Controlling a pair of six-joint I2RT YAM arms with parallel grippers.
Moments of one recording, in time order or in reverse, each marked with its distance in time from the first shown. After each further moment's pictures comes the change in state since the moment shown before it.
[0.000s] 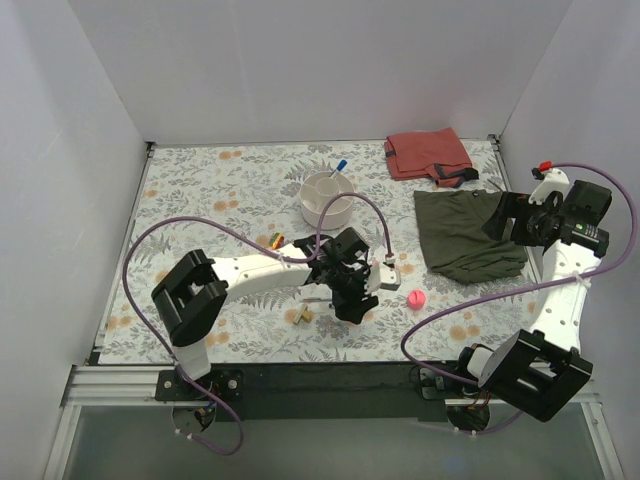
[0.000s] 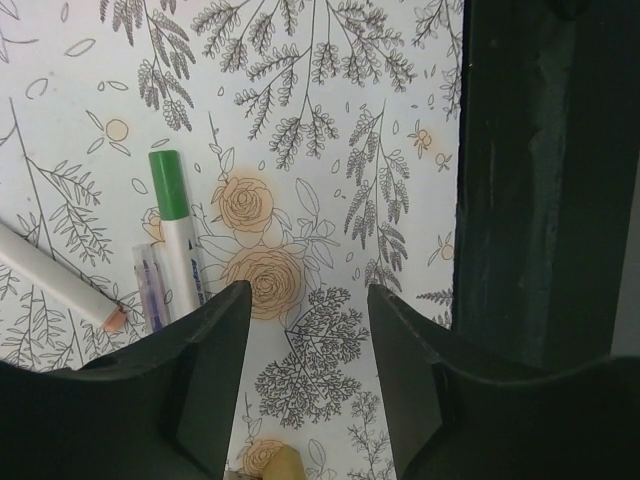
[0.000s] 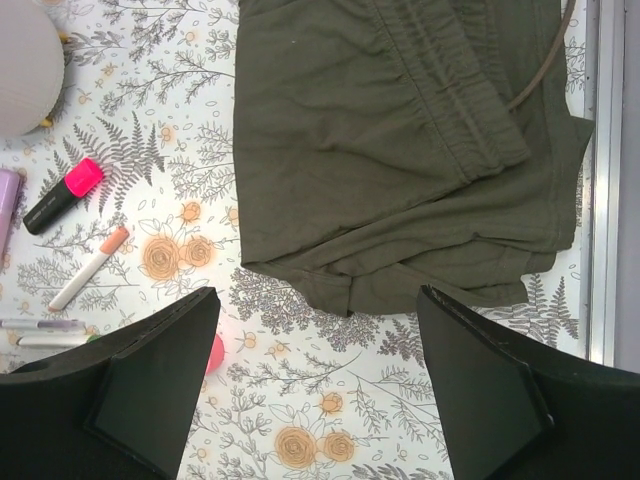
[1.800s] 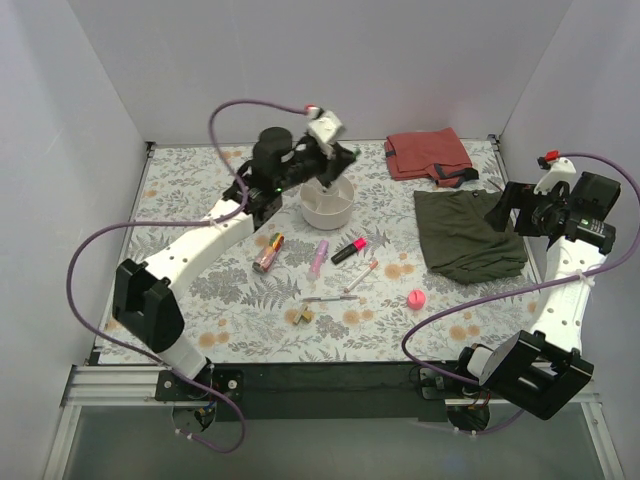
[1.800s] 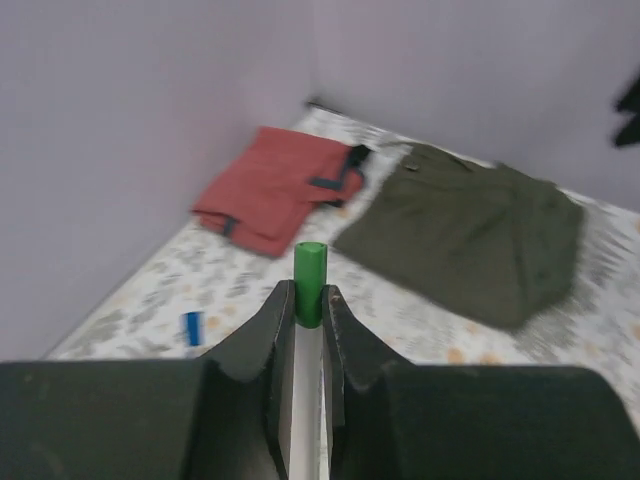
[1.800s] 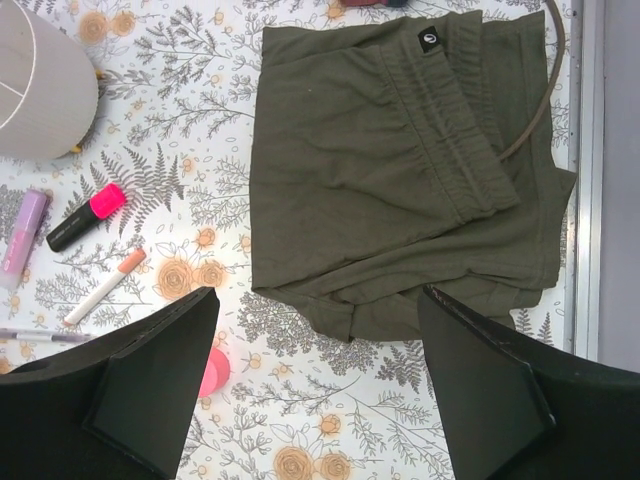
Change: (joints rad) left arm 0.312 -0.106 0.294 0.476 -0.138 -0.251; right arm 0.000 0.010 0.067 0.008 -0.045 -0.004
